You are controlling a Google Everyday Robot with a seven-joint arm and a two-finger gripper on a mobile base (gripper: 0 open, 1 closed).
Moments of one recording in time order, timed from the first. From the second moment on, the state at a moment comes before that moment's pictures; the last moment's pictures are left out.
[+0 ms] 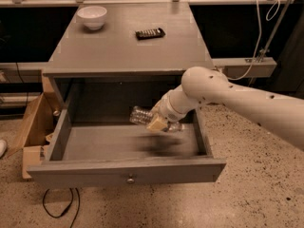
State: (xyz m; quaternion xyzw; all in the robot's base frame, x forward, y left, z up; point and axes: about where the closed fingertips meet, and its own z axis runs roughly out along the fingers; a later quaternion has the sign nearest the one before) arm 0.609 -0.002 0.669 -0.63 0.71 0.14 0.27
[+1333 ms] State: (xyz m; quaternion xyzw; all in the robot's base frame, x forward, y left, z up) arm 0.690 -0.030 0.952 -0.70 0.59 0.07 0.40
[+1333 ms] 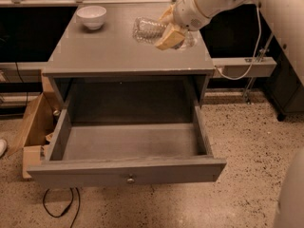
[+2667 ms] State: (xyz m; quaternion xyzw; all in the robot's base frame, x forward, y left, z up) arm 0.781 -0.049 0.883 -0.55 0.79 0.08 0.26
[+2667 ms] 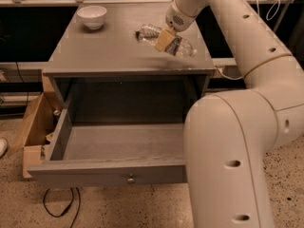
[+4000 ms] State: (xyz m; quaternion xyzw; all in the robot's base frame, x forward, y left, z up) arm 0.798 -0.054 0.869 -0.51 0.81 0.11 0.25
